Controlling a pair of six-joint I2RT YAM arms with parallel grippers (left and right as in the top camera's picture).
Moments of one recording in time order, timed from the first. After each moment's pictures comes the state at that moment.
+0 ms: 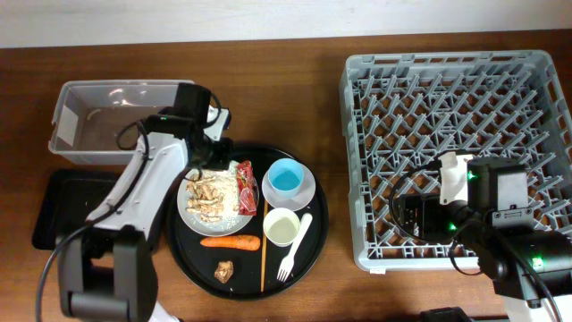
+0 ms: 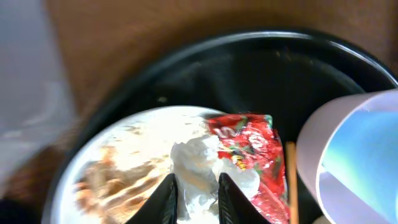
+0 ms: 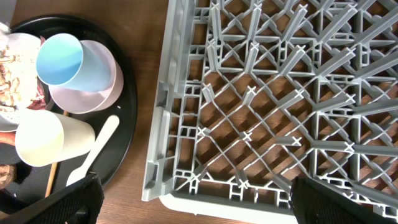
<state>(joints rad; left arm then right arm) -0.17 1.77 1.33 -0.84 0.12 0.00 0.09 0.91 1.11 -1.17 -0.13 0.07</state>
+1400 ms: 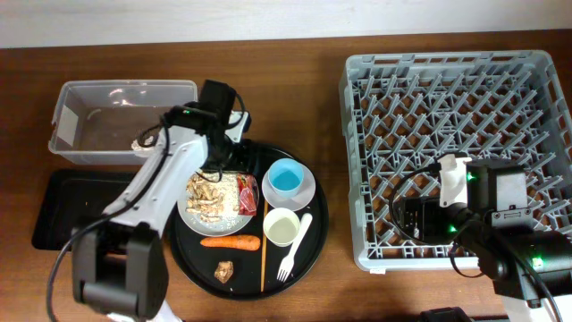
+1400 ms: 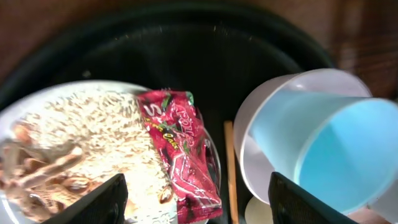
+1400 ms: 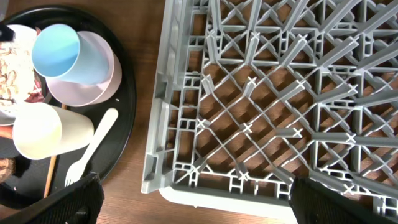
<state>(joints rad) -0.28 1.82 1.41 -0.98 0.20 -0.14 0.09 0.91 1.11 -1.20 -0.13 0.07</state>
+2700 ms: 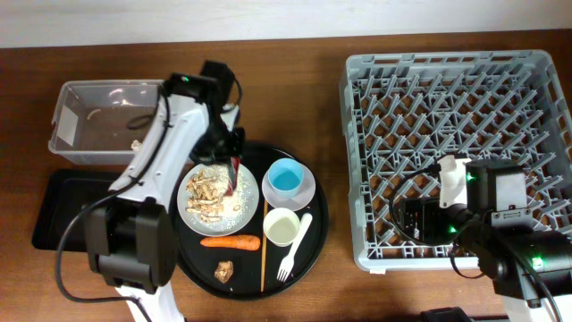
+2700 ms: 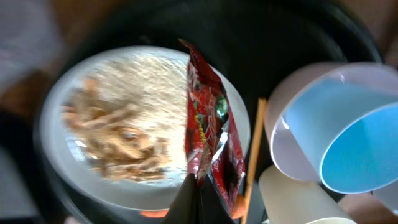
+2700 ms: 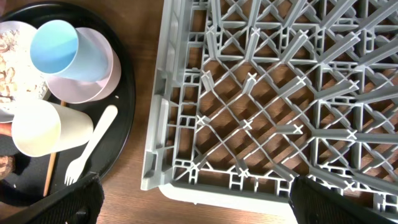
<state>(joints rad) -0.25 1.97 1.76 -1.35 0.10 -0.18 0.09 0.91 1.11 -1.21 -0.13 0.07</state>
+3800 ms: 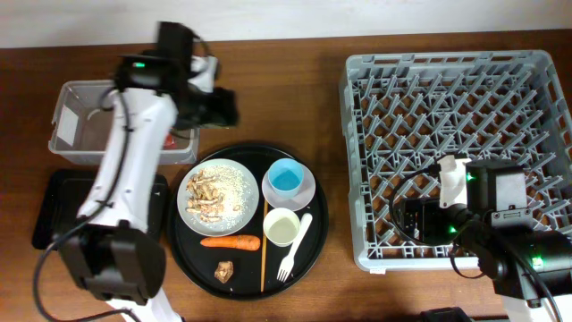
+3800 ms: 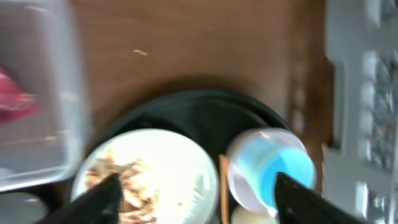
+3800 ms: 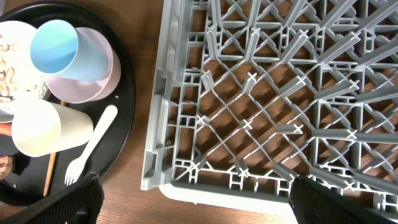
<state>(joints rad) -0.18 1.90 1.89 -1.24 0.21 -0.13 0.09 0.91 1.11 -1.21 -0.13 0.07</state>
